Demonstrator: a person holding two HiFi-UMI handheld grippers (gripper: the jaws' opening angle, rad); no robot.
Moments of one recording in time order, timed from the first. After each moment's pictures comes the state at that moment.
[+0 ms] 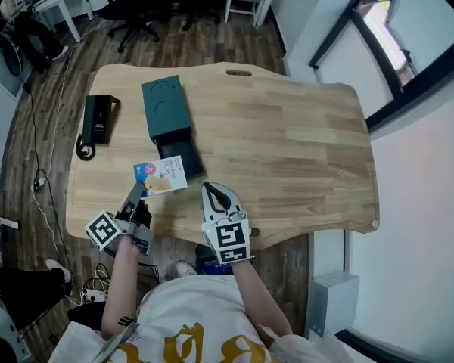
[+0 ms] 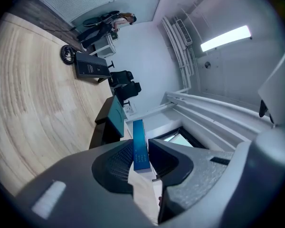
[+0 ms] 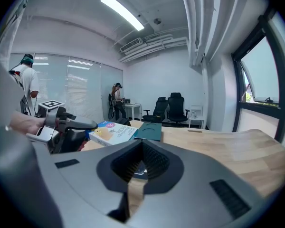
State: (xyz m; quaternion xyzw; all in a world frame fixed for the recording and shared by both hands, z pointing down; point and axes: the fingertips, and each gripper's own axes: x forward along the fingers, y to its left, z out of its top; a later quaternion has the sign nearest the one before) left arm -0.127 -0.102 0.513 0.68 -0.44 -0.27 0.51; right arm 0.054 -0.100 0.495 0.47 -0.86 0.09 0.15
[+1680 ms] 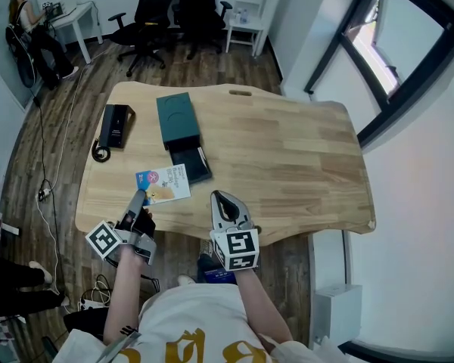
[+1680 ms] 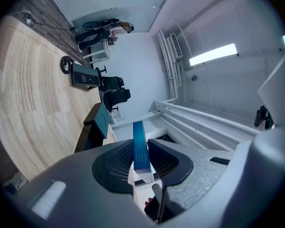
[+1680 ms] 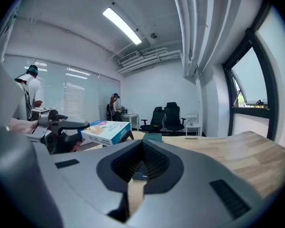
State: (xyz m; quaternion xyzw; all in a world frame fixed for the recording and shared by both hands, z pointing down) left arm -0.135 -0.034 0.445 0.69 -0.41 -0.35 0.48; right arm 0.064 -0.042 0.447 0.50 -0.86 0.07 0.09
